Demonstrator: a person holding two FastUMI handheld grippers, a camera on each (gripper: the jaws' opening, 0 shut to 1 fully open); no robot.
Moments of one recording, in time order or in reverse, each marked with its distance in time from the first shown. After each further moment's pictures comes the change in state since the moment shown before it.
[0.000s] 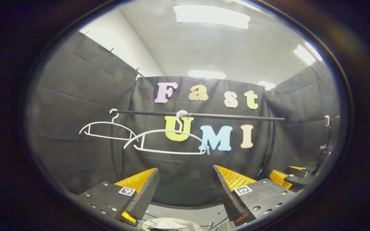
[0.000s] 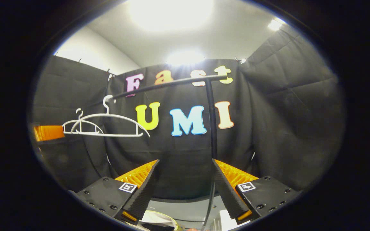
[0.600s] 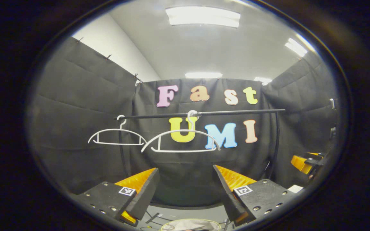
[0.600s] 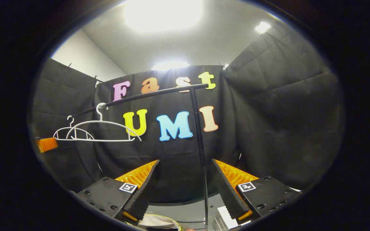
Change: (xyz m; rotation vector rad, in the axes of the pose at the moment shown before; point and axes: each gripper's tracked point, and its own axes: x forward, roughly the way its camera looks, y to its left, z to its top) left arm -0.012 0.062 -0.036 0.091 0.010 -0.022; right arm -0.040 -0.017 -0.026 -0.004 -0.023 -0.189
